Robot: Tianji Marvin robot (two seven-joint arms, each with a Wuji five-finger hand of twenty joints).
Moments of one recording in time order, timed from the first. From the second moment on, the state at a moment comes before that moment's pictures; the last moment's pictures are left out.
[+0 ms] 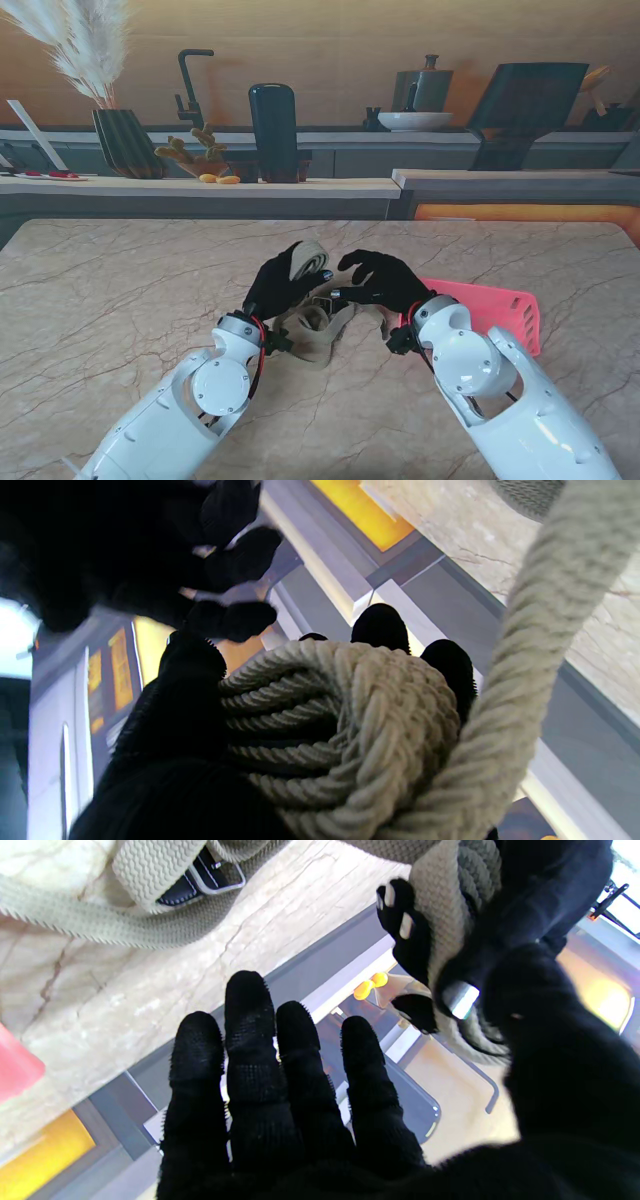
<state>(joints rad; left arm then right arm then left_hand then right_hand) 1.34 -1.27 -0.92 -1.34 0.36 -0.30 0.41 -1.51 -1.12 1.17 -1.75 -0.38 0.10 0.08 0.93 -0.28 0.14 -0.08 0.44 0.09 1.06 0.61 1.05 0.07 1.00 0.89 1.09 0.16 1.03 0.67 0.64 0.22 1.31 0.51 0.48 -0.63 0.63 -0.11 0.53 0.10 0.48 0.61 0.71 0.24 0.66 0.42 0.78 0.20 0.71 0.63 0.37 0.25 1.01 0.63</state>
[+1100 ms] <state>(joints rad) 1.24 -1.21 -0.84 -1.24 0.66 -0.28 0.48 -1.33 -1.15 0.95 -1.63 -0.44 0.23 -0.04 0.79 -0.40 0.42 -0.08 0.48 0.11 1.12 0.73 1.11 0.07 1.06 0.90 1.15 0.16 1.15 0.70 0.75 0.25 1.41 0.50 0.32 -0.39 0.48 -0.09 0.87 0.20 0.51 0.67 1.07 0.30 0.80 0.41 1.10 0.26 0.94 0.64 0.61 0.38 1.25 0.61</state>
